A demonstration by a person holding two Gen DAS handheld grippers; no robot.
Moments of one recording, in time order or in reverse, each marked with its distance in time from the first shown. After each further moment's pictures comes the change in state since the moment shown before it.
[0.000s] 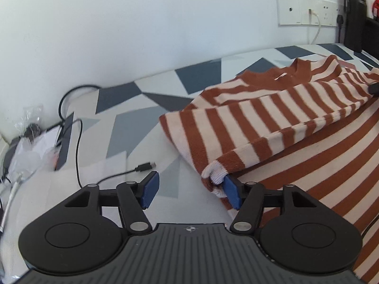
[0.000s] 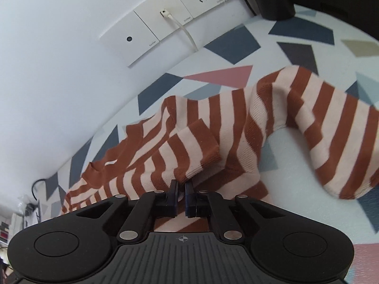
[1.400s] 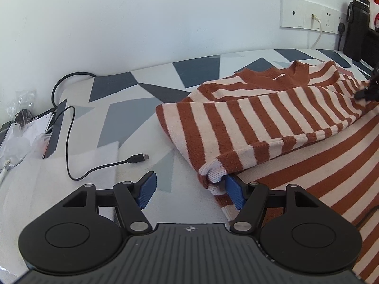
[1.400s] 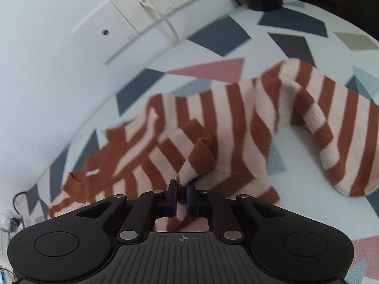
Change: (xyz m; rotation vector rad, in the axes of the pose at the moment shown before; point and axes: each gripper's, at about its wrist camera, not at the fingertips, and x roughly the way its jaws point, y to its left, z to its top) left arm -0.001 -0.001 -0.002 -0.015 -0.010 -0.059; right arm 0.026 0.020 0.013 0.069 0.004 -0.091
